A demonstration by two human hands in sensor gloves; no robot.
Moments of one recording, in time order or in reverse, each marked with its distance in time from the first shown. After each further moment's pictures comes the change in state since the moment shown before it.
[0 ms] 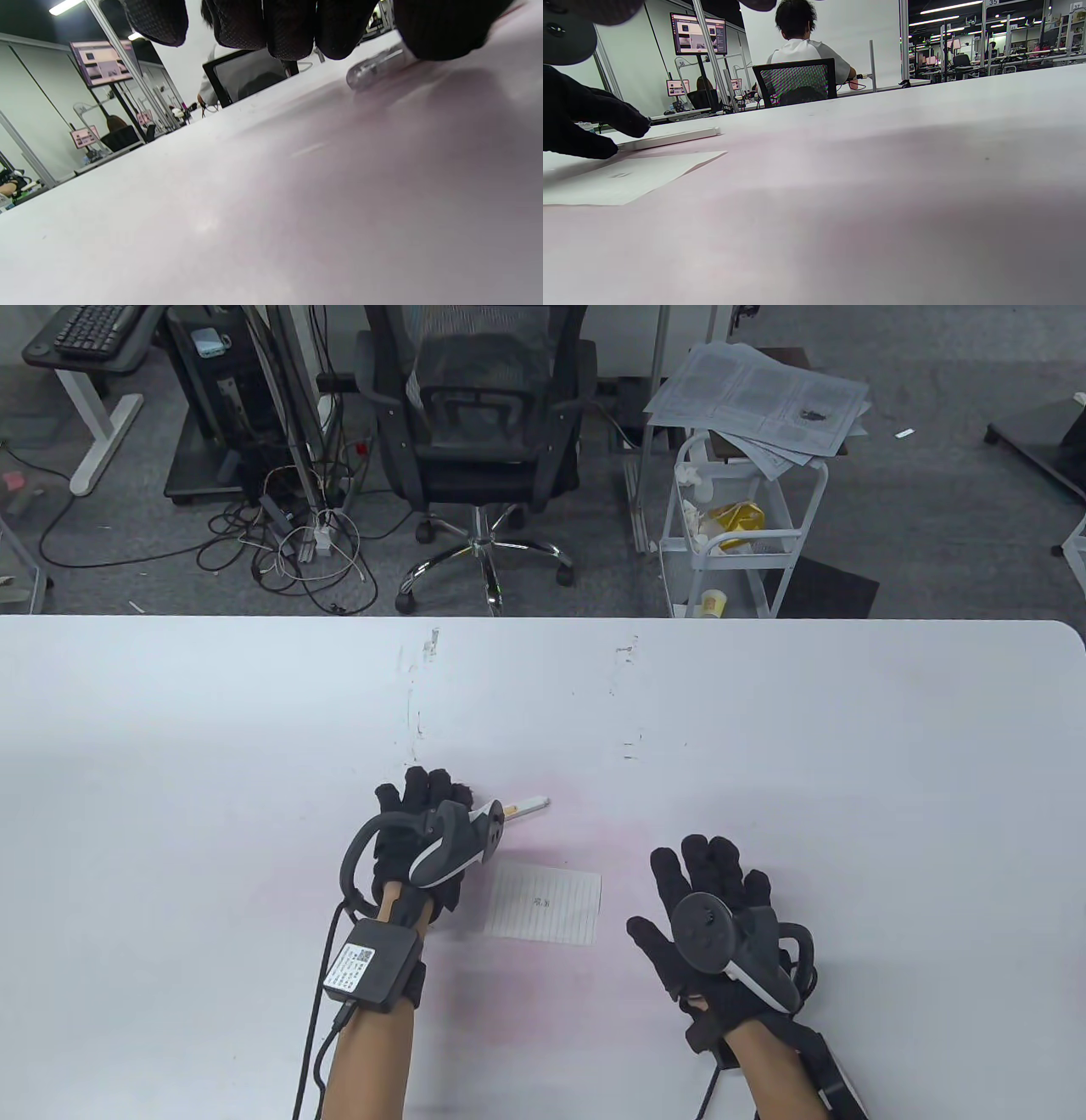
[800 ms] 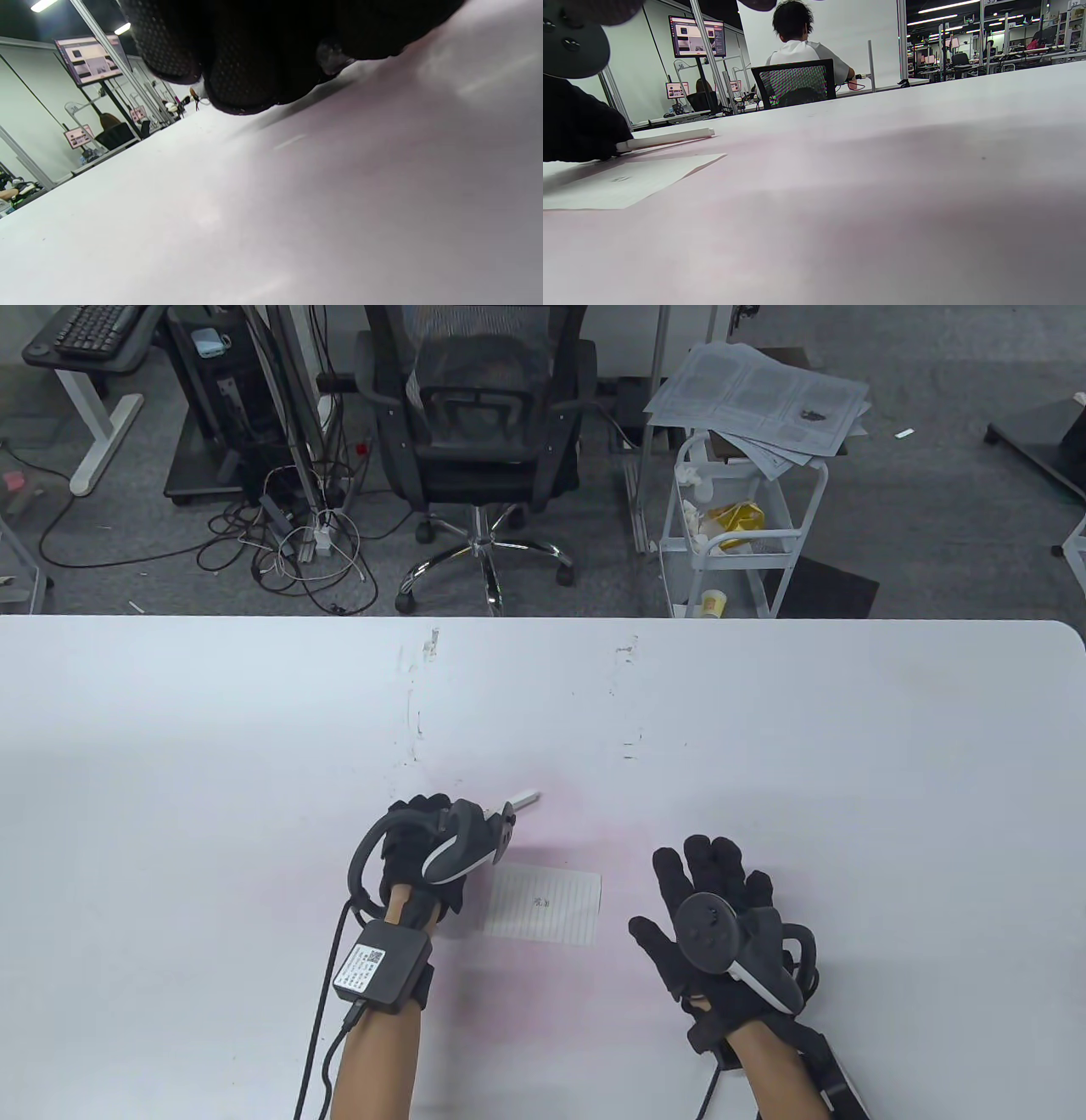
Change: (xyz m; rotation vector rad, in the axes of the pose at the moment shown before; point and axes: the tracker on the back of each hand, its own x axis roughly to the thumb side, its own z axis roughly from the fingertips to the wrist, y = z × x) left_hand 0.009 -0.002 -0.001 0.013 -0.011 -0.034; right_hand -0.002 -0.001 0.000 -0.002 0.004 -0.013
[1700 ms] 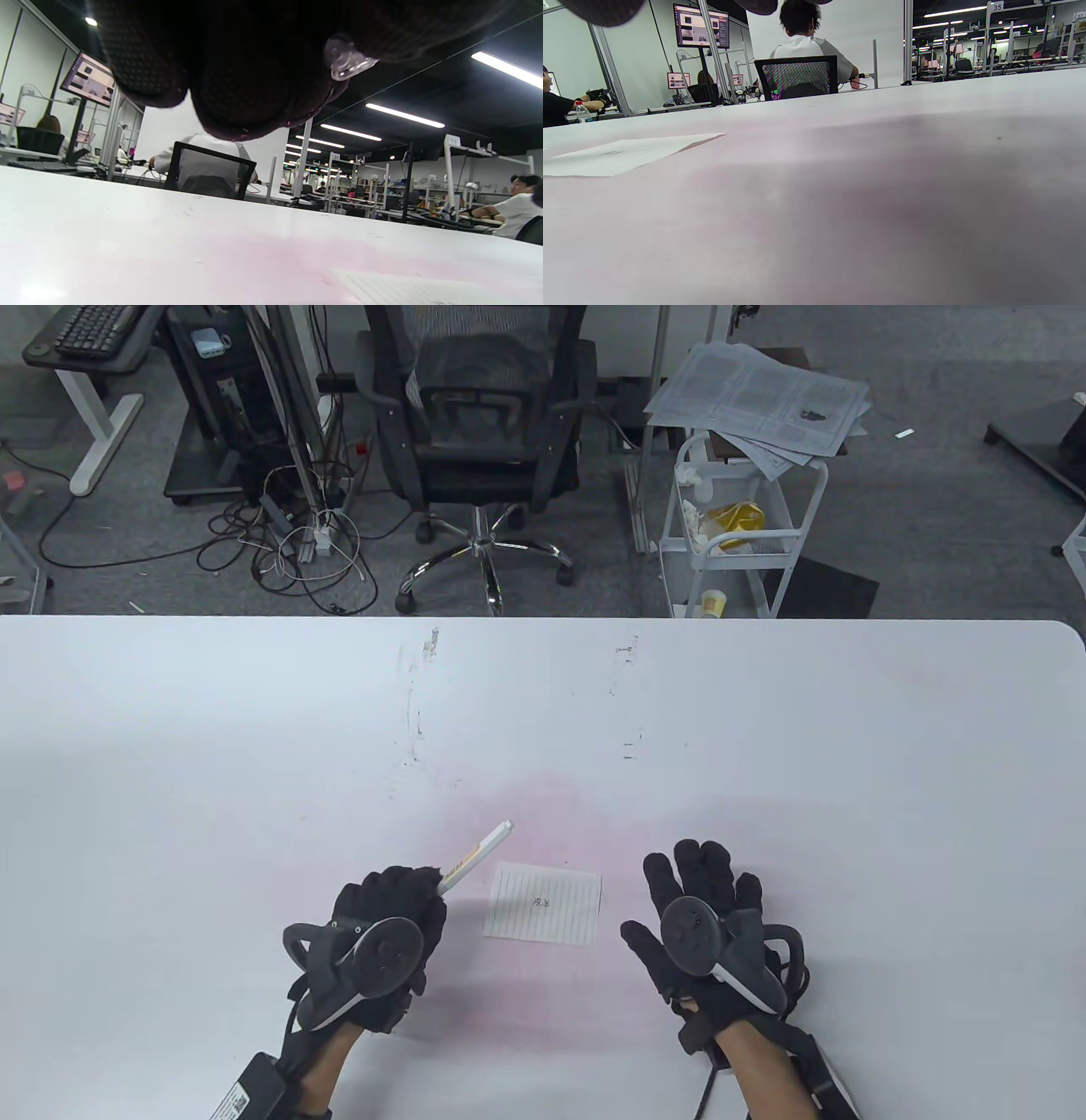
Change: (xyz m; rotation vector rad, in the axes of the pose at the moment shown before) left_hand -0.066 0.005 0.138 0.483 -0.126 0.662; right_hand 0.008 0.011 -0.002 -0.001 -0.013 0.049
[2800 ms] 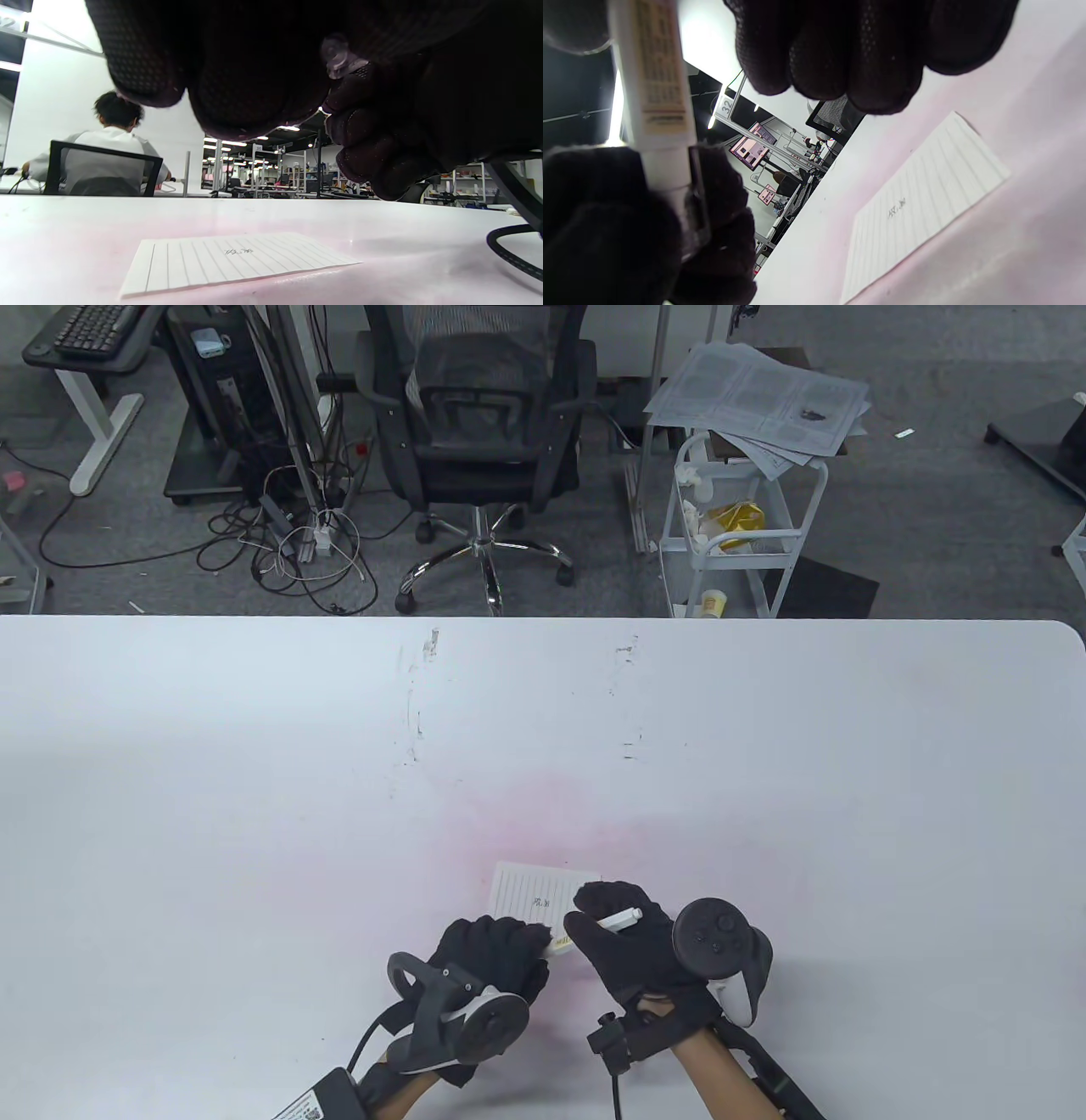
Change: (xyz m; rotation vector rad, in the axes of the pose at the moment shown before) left_hand 0.102 -0.021 0.019 -0.011 -0.324 -0.054; right_hand 0.034 0.010 0.002 -0.055 -0.038 -0.934
